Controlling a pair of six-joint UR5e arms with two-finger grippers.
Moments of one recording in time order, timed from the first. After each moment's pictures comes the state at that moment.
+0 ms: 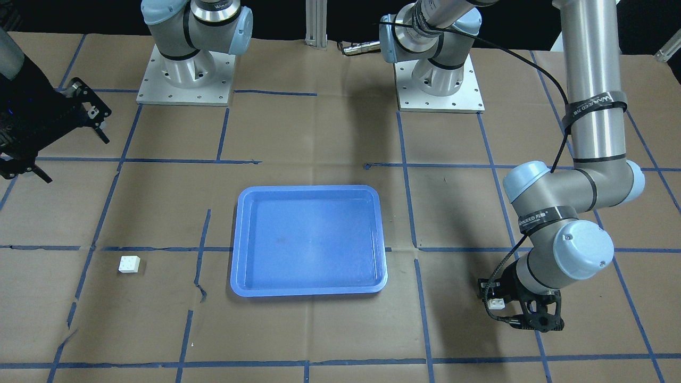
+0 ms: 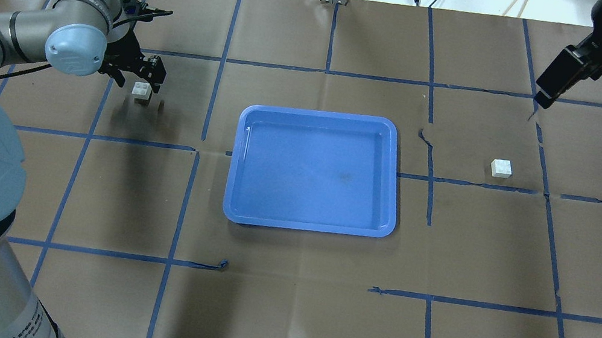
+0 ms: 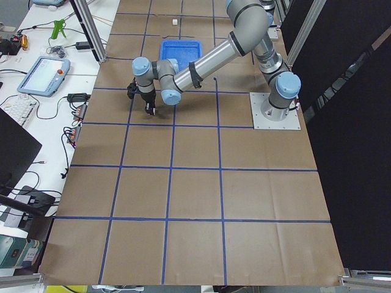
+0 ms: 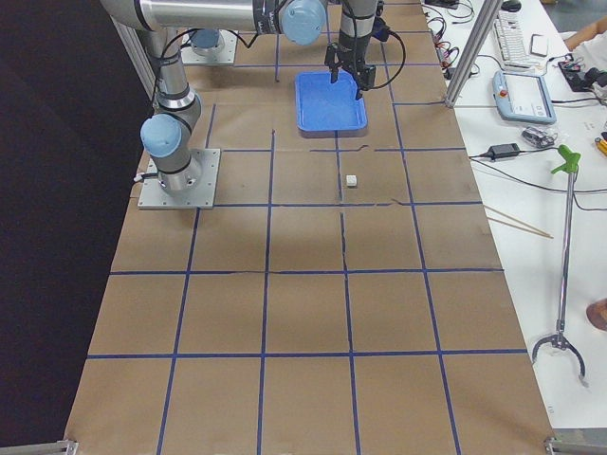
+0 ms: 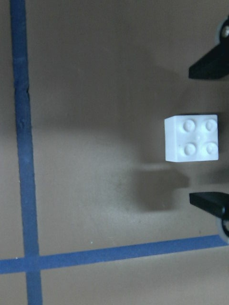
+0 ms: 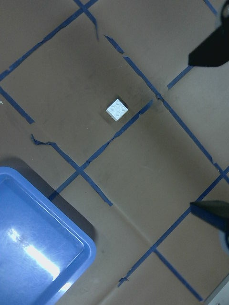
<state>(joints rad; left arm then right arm) -1.35 -2.18 -1.58 -0.96 1.59 0.28 1.38 -1.46 1.42 -1.51 -1.59 -1.11</state>
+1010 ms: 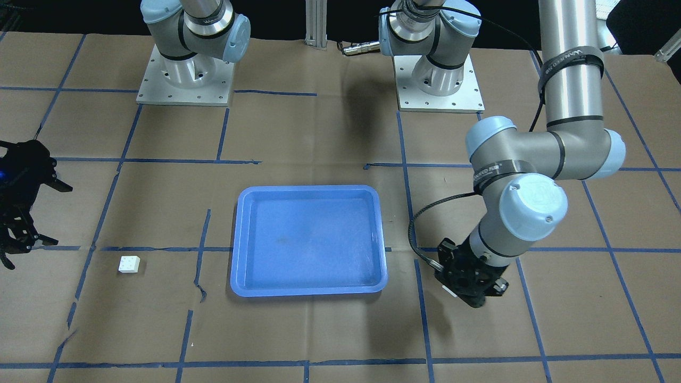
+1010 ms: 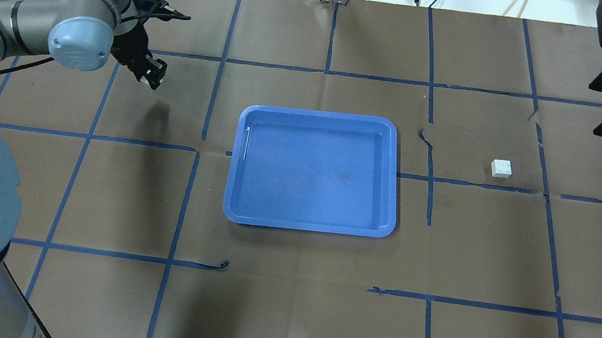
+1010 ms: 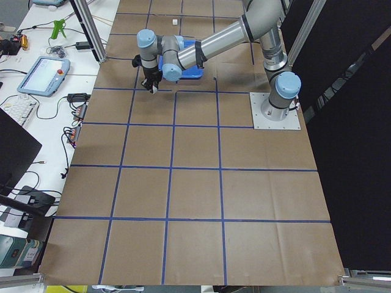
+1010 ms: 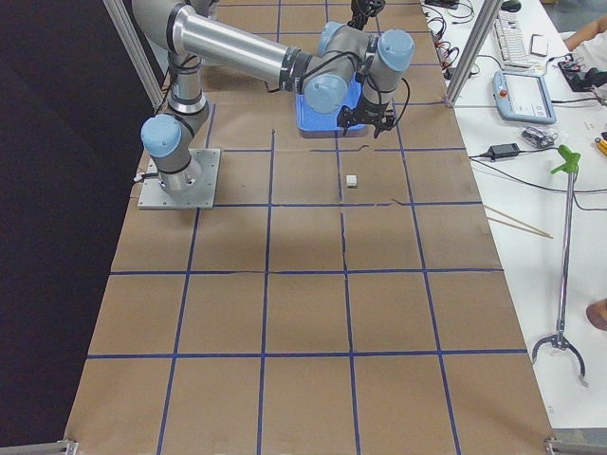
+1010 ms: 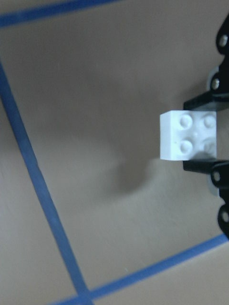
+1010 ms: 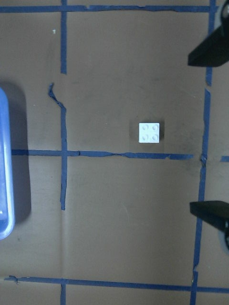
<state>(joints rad) -1.56 -2.04 -1.59 -1.07 1.59 0.91 1.22 -1.26 1.43 -1.59 -1.39 -1.98</state>
